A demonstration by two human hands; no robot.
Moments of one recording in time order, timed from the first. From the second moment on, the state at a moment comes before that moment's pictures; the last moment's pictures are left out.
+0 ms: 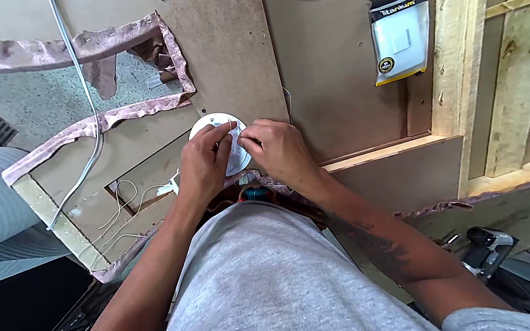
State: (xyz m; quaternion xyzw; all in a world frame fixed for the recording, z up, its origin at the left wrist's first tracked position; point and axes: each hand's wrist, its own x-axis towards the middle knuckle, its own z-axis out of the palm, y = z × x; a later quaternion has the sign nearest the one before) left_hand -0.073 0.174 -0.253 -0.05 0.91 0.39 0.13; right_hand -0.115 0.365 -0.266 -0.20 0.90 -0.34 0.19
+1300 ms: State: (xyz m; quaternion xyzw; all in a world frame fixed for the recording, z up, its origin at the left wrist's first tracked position) left_hand -0.084 0.169 -0.251 0.05 0.97 0.21 0.14; right_hand -0.177 0.418 -0.298 0.05 0.53 -0.83 0.19
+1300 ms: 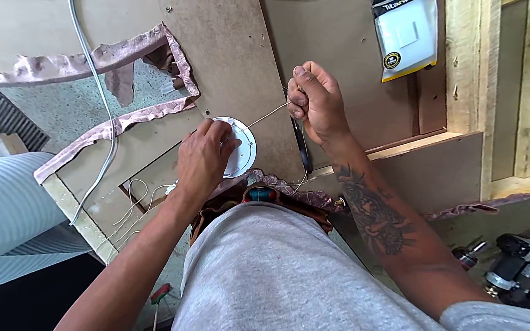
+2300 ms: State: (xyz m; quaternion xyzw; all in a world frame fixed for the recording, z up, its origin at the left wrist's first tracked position) left_hand -0.084 0.174 -0.247 0.10 0.98 0.14 0.13; right_hand -0.176 0.415 -0.299 0.02 0.59 -0.79 0.16
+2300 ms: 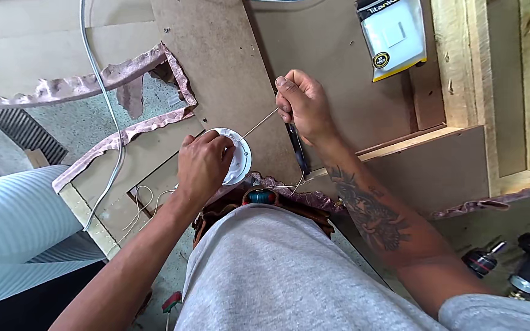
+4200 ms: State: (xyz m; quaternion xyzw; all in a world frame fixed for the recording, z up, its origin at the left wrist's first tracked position) left_hand 0.147 -0.131 -0.265 -0.01 0.96 0.24 0.13; right_hand 0.072 0.474 -0.077 0.07 0.98 -0.20 0.05
